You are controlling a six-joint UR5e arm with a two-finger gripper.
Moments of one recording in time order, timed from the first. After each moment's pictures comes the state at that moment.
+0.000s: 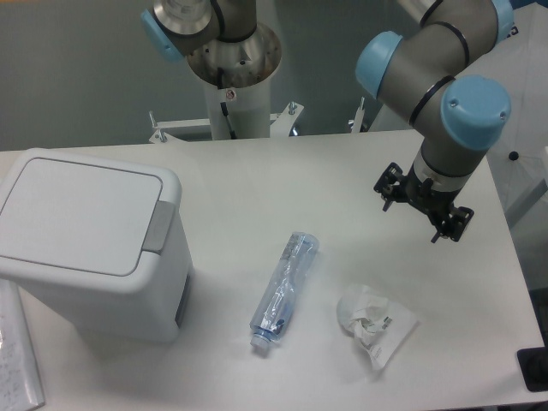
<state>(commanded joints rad) 2.71 -1.98 -1.40 -1.35 1.57 1.38</state>
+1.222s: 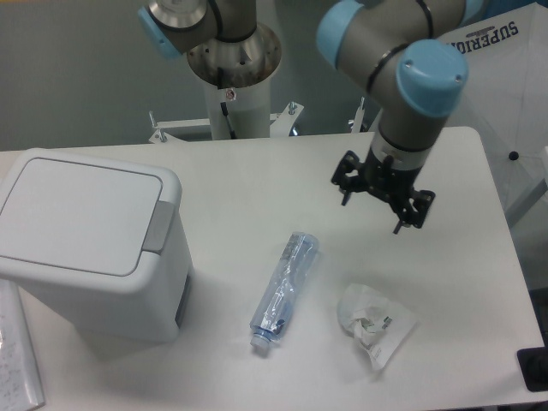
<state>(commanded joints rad) 2.59 -1.83 -1.48 -1.35 1.43 1.10</state>
